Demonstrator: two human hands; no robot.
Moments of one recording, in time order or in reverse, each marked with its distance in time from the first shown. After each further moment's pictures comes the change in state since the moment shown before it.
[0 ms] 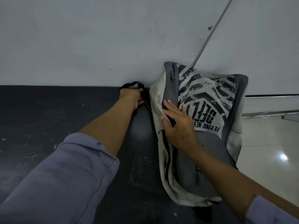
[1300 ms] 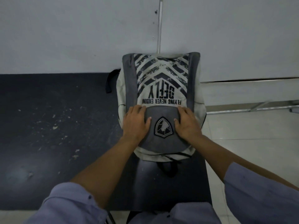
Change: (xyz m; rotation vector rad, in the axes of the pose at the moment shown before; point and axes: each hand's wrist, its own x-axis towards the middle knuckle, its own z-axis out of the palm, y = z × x) left_hand -0.190 -0.199 0.025 1.286 0.251 1.076; right_hand -0.117 0.121 -0.108 -0.260 -0.281 0.299
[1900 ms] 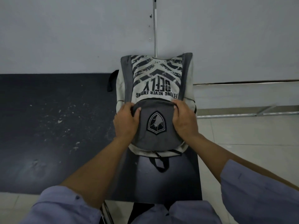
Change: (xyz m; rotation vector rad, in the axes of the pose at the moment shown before) left_hand -0.024 0.031 -0.036 -0.281 0.231 -0.358; right_hand -0.016 -0.008 -0.025 0.285 0.356 -0.238
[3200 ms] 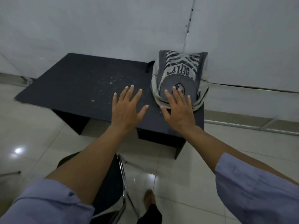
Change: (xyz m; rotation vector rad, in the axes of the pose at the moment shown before) left_hand -0.280 -0.070 -0.205 0.445 0.169 0.325; right_hand -0.255 -0.166 -0.075 -0.402 -0.166 -0.376
